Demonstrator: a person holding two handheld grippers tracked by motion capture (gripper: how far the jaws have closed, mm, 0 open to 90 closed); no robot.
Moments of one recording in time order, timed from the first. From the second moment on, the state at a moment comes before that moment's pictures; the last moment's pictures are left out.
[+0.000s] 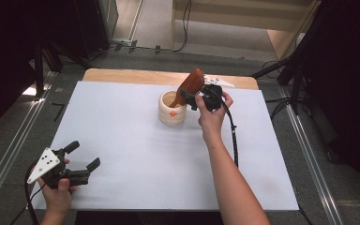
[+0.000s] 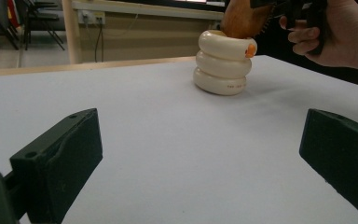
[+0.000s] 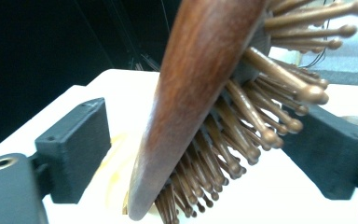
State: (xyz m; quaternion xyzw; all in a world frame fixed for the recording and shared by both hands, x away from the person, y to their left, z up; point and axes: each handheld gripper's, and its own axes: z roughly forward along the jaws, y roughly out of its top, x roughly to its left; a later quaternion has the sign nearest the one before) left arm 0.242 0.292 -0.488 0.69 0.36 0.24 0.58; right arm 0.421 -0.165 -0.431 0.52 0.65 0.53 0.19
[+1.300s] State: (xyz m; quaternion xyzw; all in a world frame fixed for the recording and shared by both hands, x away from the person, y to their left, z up) left arm 0.242 0.290 -0.488 0.70 0.36 0.24 0.58; right arm 0.370 -0.186 -0.415 0.47 0.68 0.52 0.23
